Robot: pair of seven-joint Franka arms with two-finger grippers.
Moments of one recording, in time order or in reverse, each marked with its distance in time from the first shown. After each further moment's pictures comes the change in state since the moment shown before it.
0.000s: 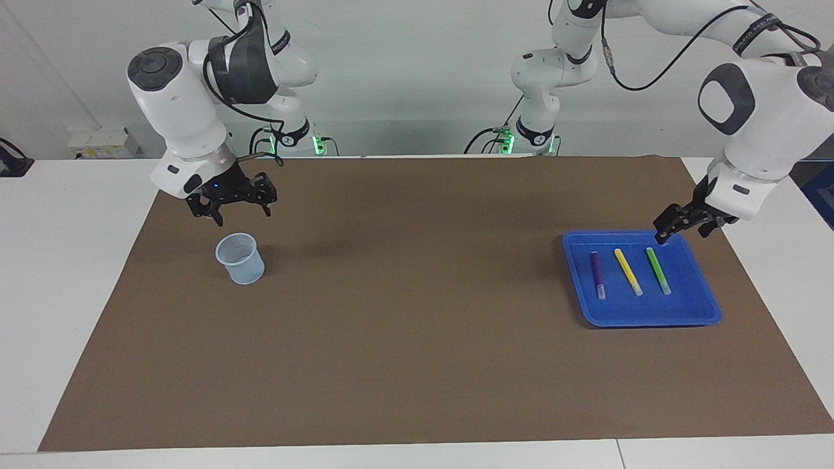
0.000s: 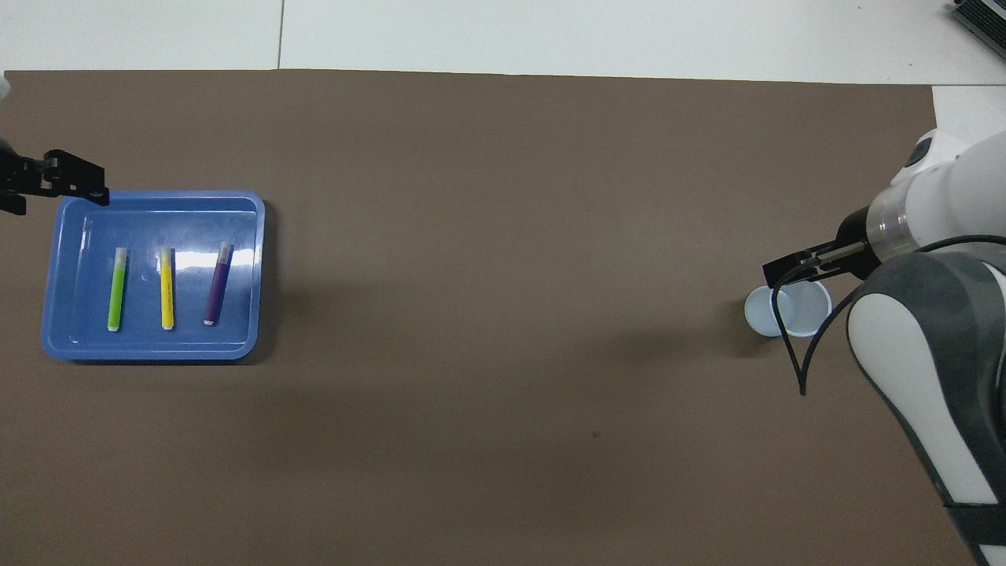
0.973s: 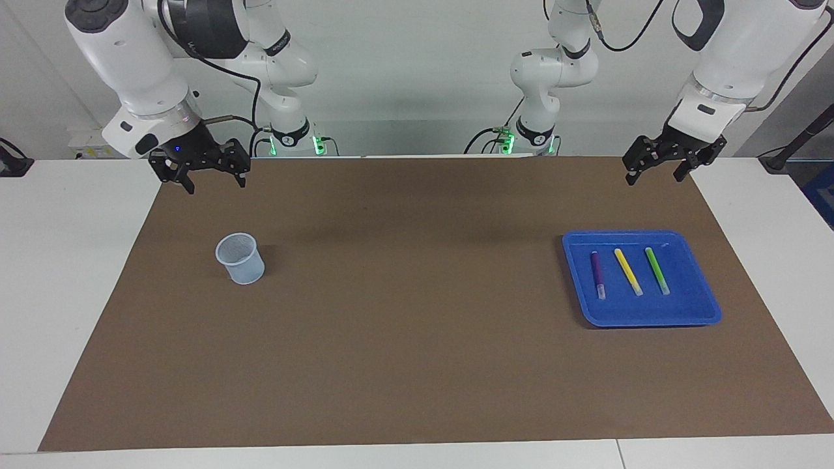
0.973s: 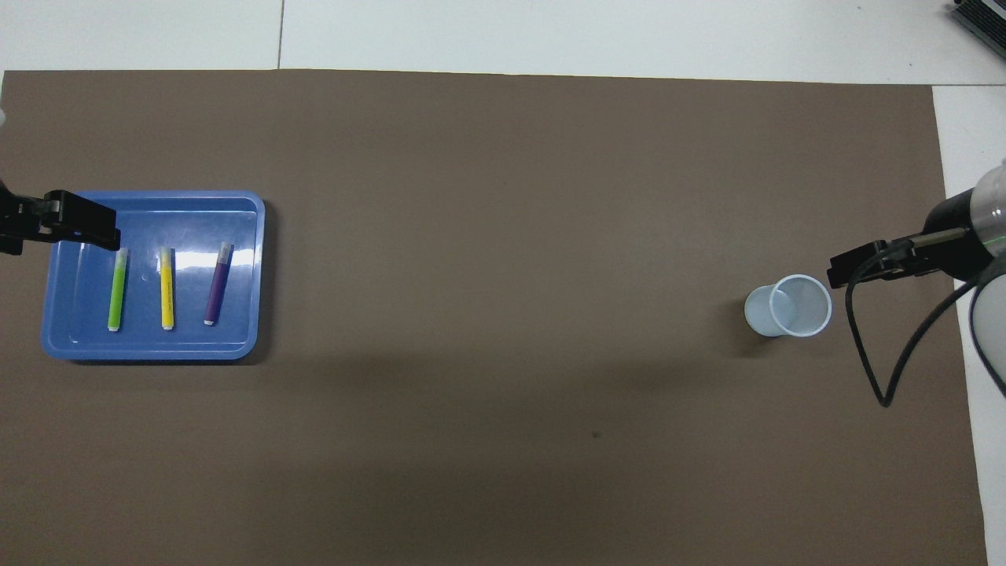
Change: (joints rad) left arm -0.108 -0.166 -0.007 -0.022 -0.009 -0.186 -0.038; right arm 0.000 -0.004 -0.056 0.169 0.000 -0.222 0.044
